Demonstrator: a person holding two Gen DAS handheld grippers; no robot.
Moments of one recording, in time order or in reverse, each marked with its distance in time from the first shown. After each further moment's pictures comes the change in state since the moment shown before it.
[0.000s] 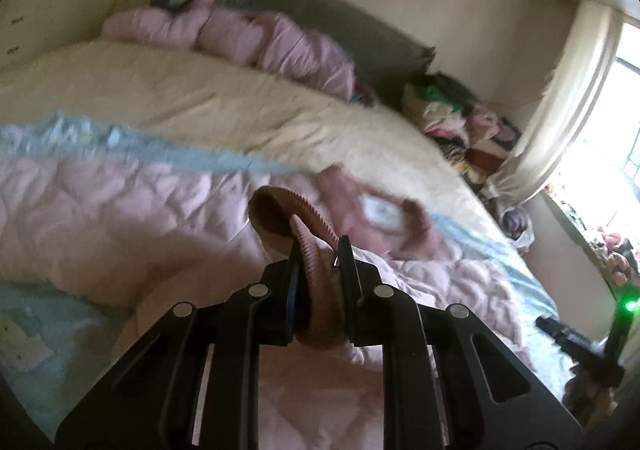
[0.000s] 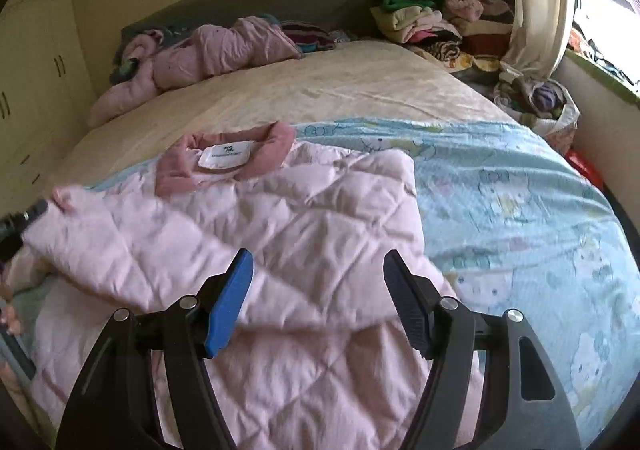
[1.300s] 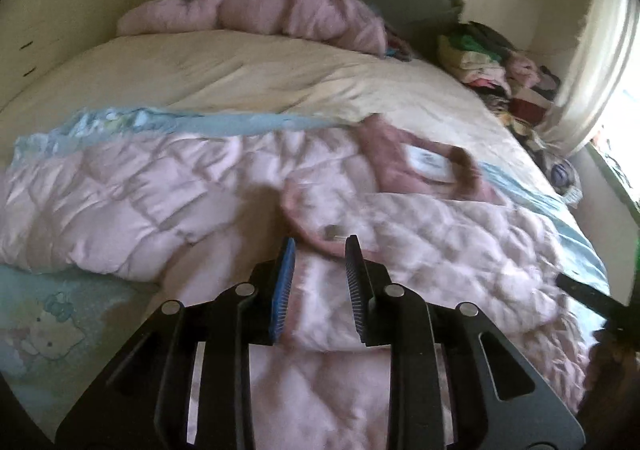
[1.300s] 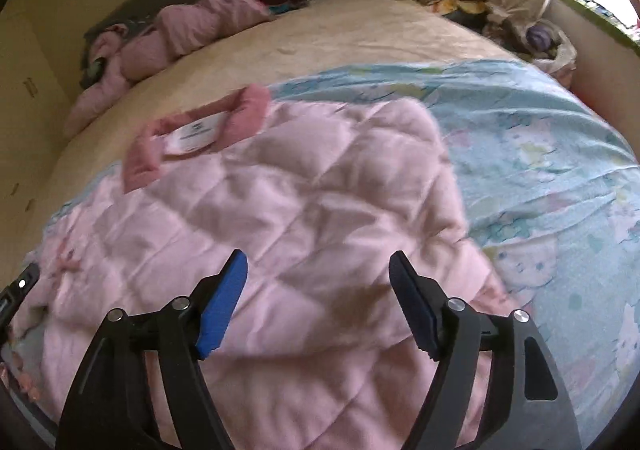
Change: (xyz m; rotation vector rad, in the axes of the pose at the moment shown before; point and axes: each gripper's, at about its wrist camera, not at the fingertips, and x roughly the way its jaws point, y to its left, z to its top) left arm 0.006 -0.026 -0.017 0.106 0.130 0.161; right arm 0.064 -0.004 0.003 0.149 0.172 0.026
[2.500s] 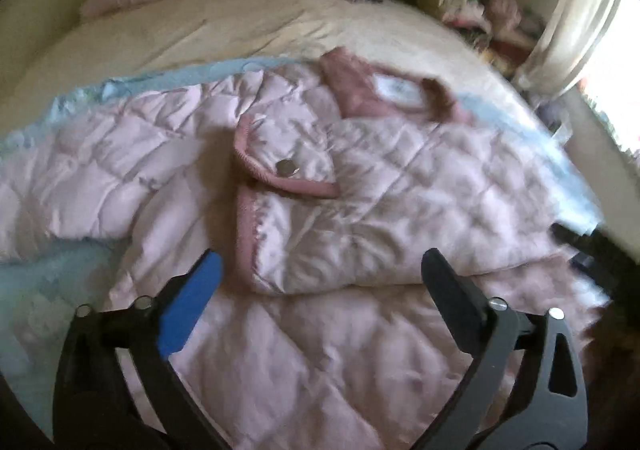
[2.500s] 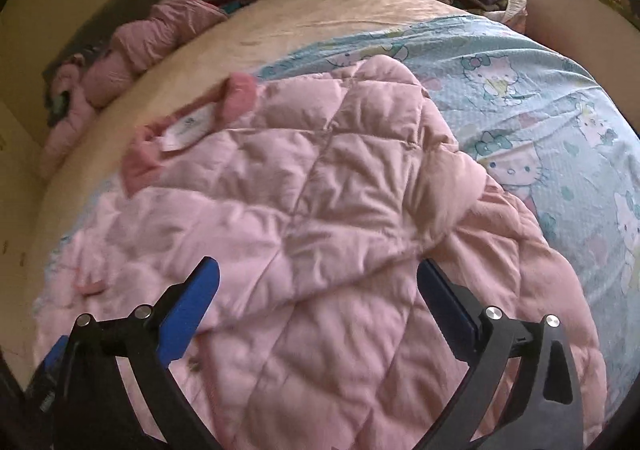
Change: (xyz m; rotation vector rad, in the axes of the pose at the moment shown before) left arm -0.002 -0.015 -0.016 0.064 0.196 -0.048; right arm -0.031 0.030 -0.027 0.211 0.021 -0.075
